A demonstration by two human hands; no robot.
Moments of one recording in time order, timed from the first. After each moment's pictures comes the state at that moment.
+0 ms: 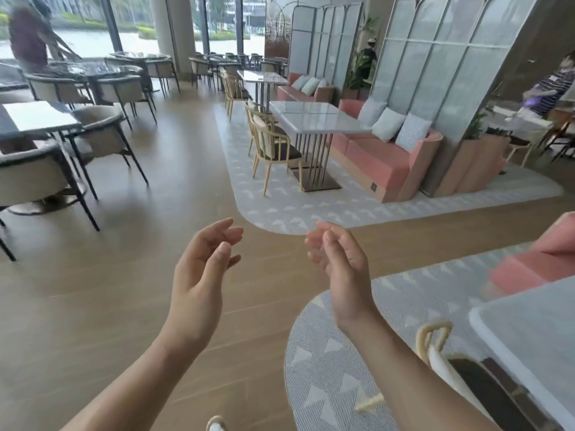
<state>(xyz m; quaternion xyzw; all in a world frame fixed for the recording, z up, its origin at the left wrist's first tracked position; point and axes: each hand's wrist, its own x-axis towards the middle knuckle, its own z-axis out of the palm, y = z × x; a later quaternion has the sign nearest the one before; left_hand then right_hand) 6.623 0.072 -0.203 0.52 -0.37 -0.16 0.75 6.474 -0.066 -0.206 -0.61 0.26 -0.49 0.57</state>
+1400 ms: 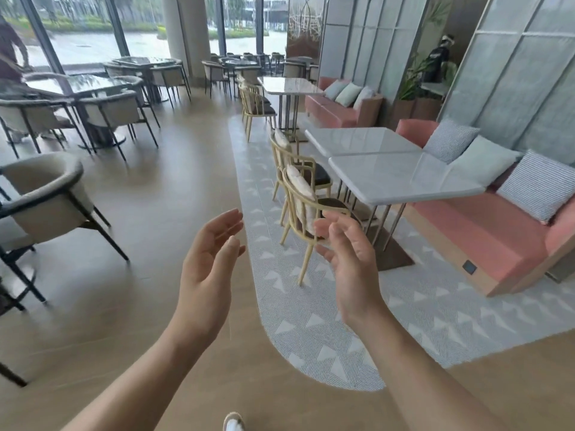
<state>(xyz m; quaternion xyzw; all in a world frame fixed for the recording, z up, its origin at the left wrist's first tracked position) 7.485 -0.815 -0.201 0.51 -0.38 -0.15 0.75 7.343 -0.956 -0.206 -0.63 0.23 -0.46 0.58</state>
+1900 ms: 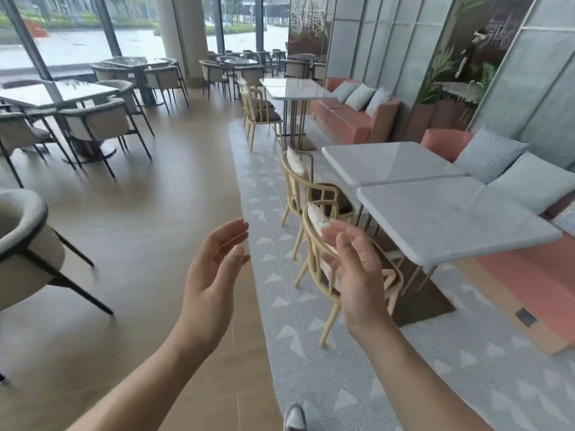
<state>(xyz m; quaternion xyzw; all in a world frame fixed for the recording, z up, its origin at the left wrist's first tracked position) 7.827 -1.101 -0.200 0.52 -0.38 -0.17 0.75 7.675 -1.239 -0.206 -0.62 0.26 -0.47 0.58</state>
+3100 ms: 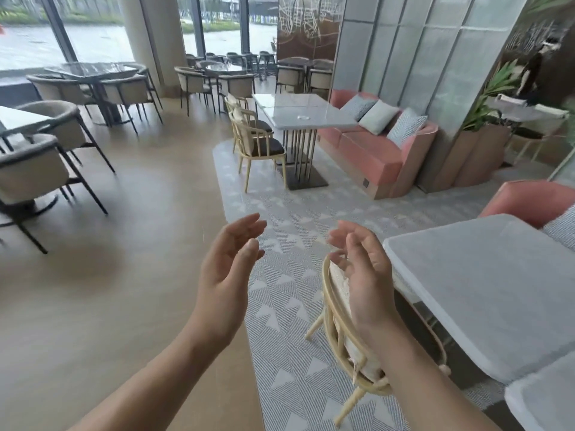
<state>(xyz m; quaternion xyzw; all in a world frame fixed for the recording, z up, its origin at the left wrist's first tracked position) 8.595 -1.837 -0.190 0.50 -0.41 -0.20 0.74 8.436 -1.961 -0.199 -0.61 0.27 -0.50 0.55</state>
